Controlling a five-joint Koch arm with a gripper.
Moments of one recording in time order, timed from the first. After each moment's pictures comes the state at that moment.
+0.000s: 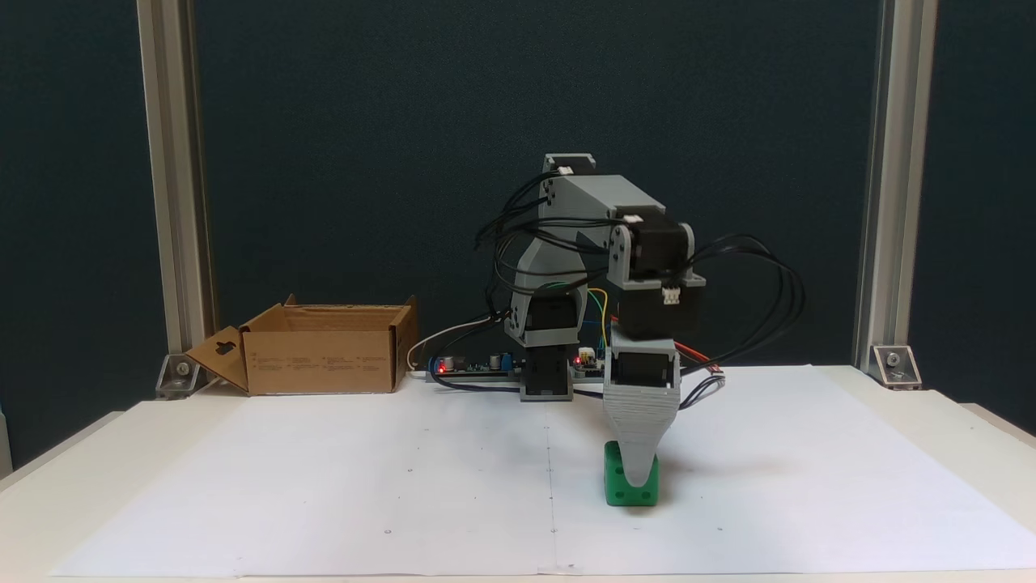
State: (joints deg) arm -16.8 60.4 72.6 54.1 21.4
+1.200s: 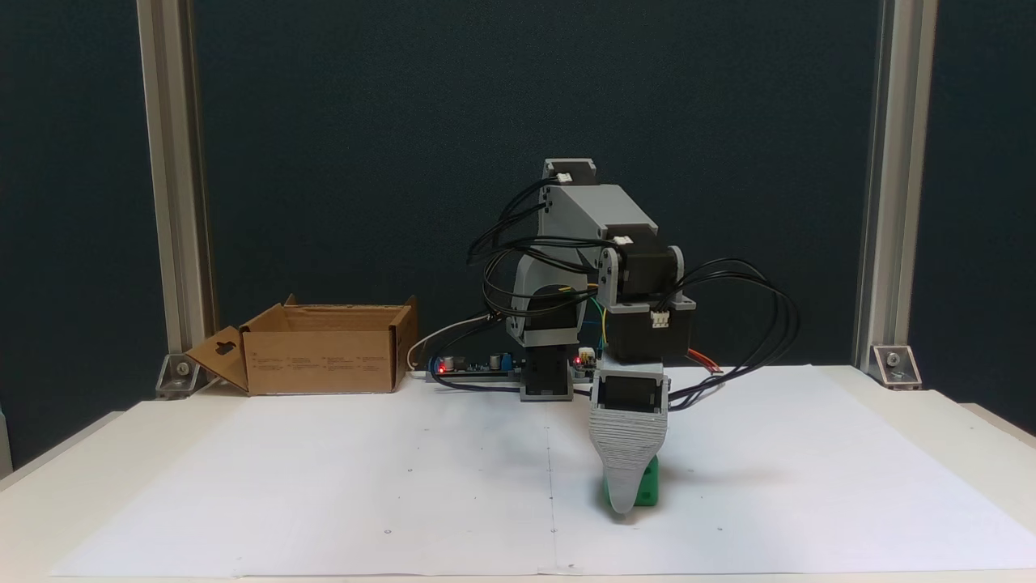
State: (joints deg) arm -14.3 56.6 72.6 50.9 22.1
